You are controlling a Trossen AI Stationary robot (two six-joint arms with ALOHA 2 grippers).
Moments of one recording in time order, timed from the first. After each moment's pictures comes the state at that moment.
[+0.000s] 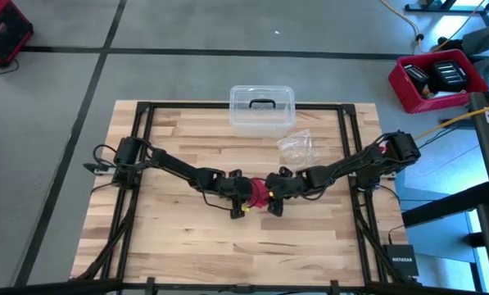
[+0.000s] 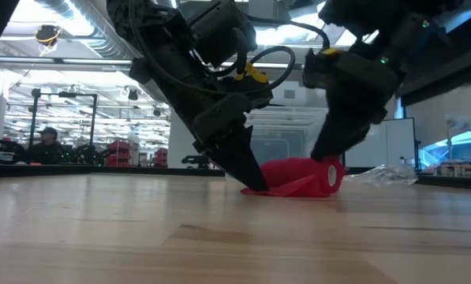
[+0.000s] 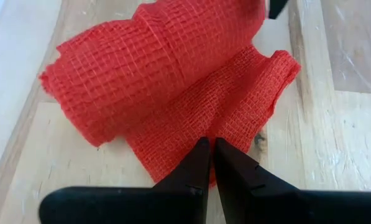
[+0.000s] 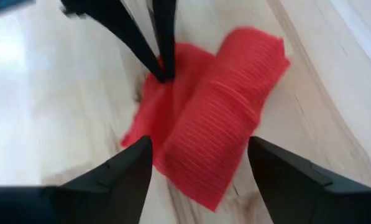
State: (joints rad) left arm -0.13 2.01 1.08 0.01 -0.10 -0.20; right arm 0.22 1.61 0.80 -0.13 0.17 0.53
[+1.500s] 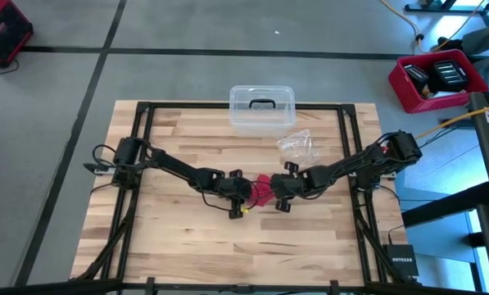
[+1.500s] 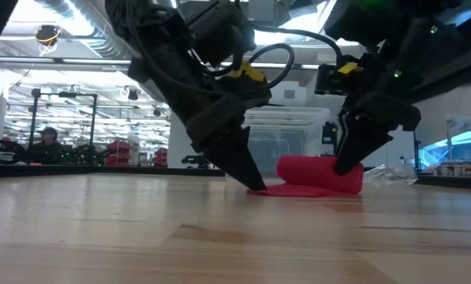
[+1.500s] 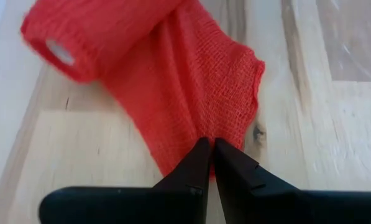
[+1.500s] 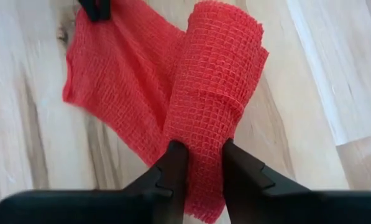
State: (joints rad) left arm -0.14 2.01 1.08 0.02 -0.10 -0.14; right arm 0.22 1.60 0.80 -0.33 0.30 0.37
